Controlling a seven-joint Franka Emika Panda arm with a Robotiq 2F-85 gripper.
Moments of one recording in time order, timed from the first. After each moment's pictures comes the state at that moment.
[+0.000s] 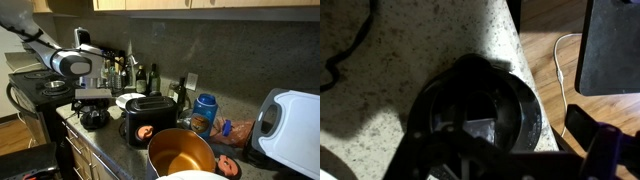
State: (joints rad) arm 0.32 0.02 0.23 -2.52 0.09 2.43 -1.08
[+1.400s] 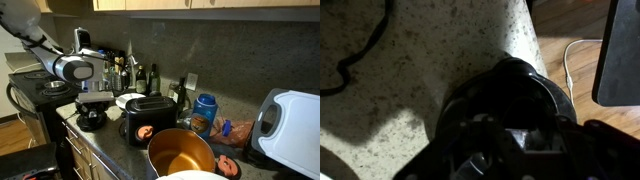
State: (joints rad) arm 0.30 0.07 0.23 -2.51 0.02 2.51 -1.06
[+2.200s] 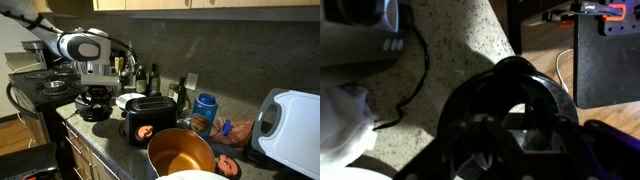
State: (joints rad) arm 0.23 -0.08 0.21 -2.41 -0.01 2.19 -1.01
